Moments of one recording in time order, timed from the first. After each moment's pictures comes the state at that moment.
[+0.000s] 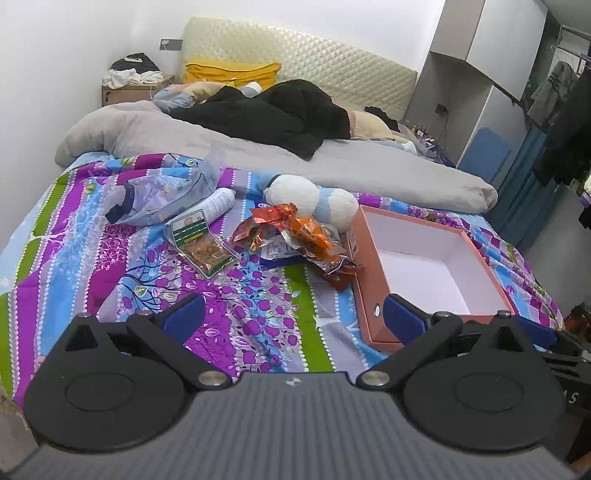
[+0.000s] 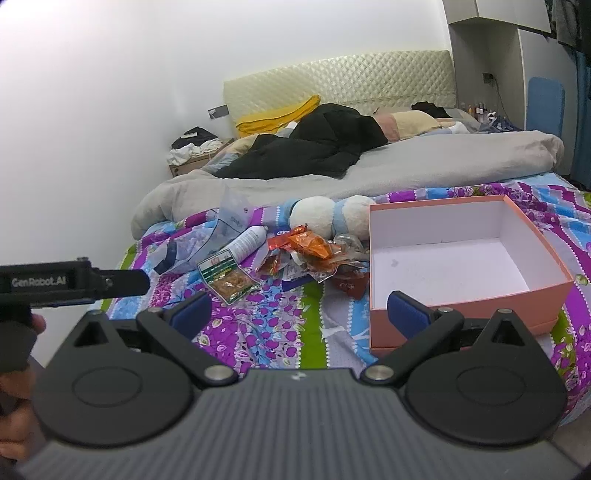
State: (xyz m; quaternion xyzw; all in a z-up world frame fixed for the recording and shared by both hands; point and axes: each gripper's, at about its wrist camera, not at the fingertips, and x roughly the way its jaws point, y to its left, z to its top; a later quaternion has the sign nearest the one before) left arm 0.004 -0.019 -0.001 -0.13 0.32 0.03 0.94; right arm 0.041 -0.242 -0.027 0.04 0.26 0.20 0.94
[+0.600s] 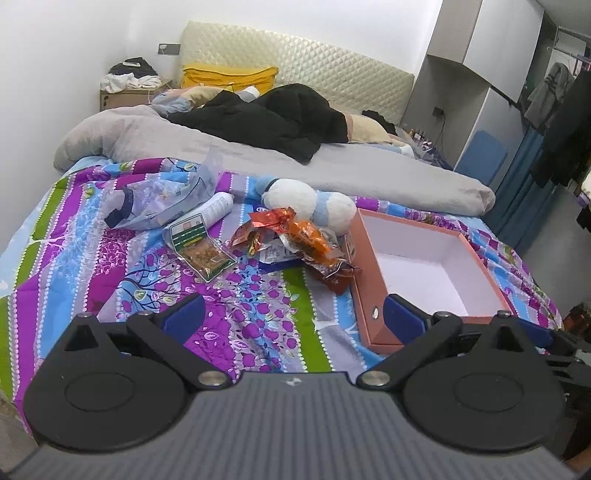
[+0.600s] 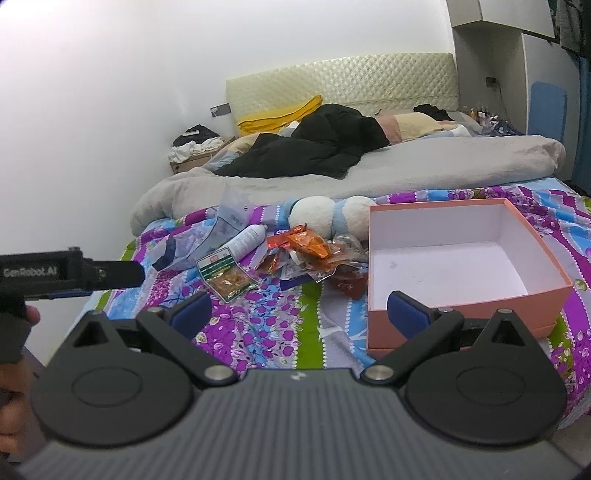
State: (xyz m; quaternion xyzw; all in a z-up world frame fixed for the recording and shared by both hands) left arm 0.000 -0.016 0.000 -0.13 0.32 0.03 0.94; right arm 0.042 -0.240 -0.030 0.03 0.26 0.20 0.94
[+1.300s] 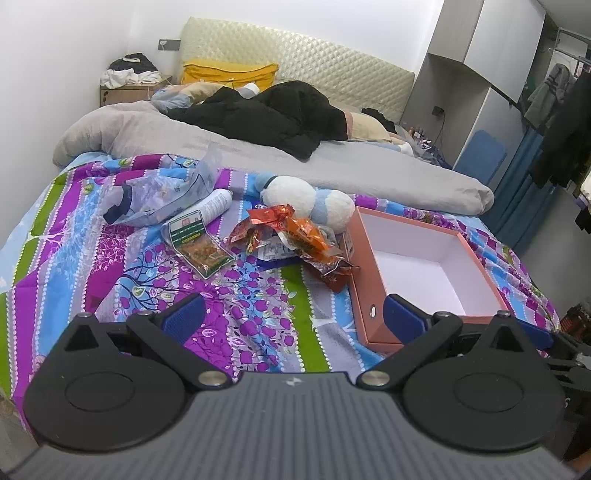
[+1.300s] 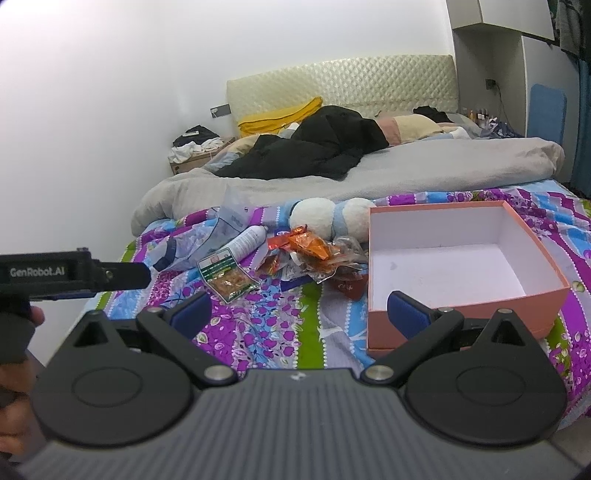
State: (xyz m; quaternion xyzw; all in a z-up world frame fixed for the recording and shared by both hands) left arm 0.002 -0.017 0.001 -0.13 0.32 0.03 0.94; right arm 0.039 -0.241 -0.028 0.03 0.26 0.20 0.94
